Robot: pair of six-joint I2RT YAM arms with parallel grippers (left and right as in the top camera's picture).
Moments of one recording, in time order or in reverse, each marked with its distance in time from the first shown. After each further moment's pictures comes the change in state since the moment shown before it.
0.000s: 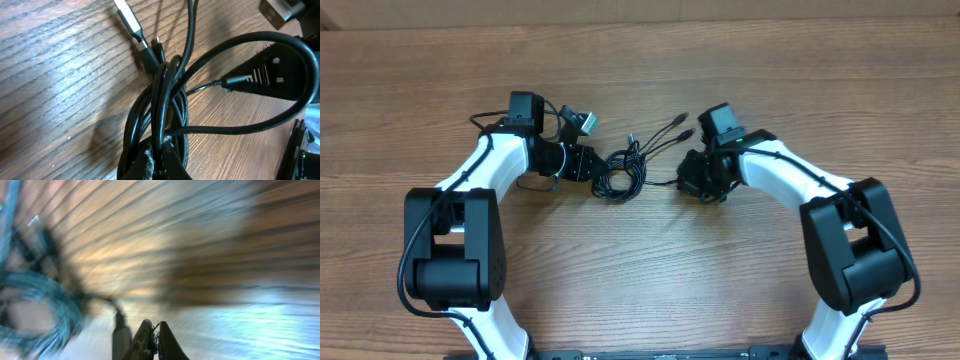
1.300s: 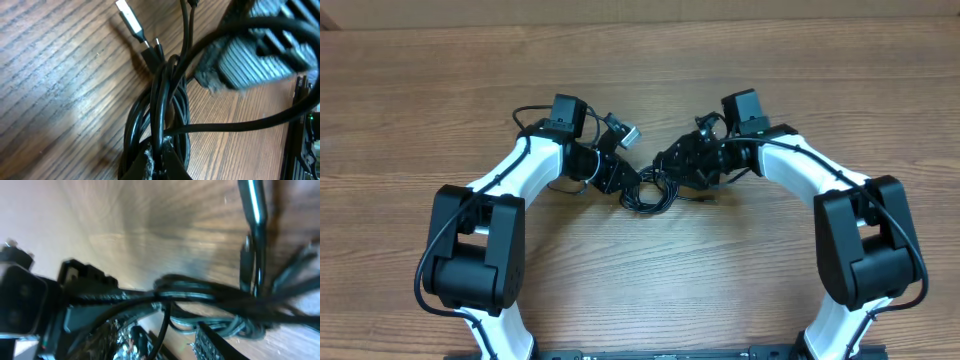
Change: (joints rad) left arm -0.166 0.000 0.000 0.019 0.014 0.126; right arm -0.088 0.000 0.000 0.184 -0.486 0.044
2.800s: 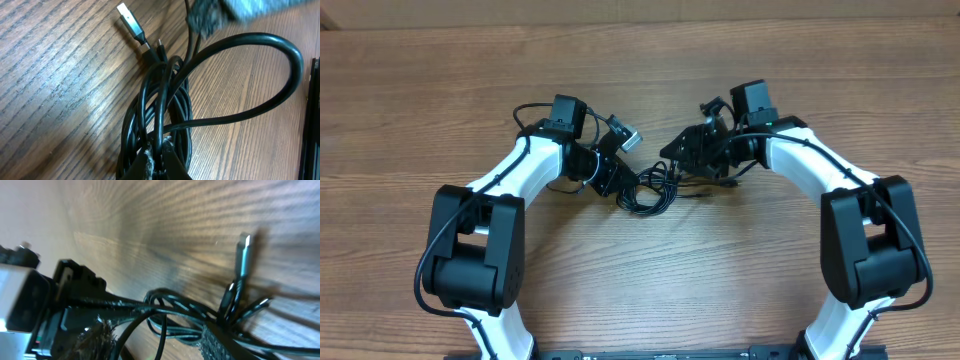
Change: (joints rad) left arm 0.000 0.000 0.000 -0.020 -0.026 0.120; right arm -0.024 0.000 0.049 -0.066 0.059 -0.262
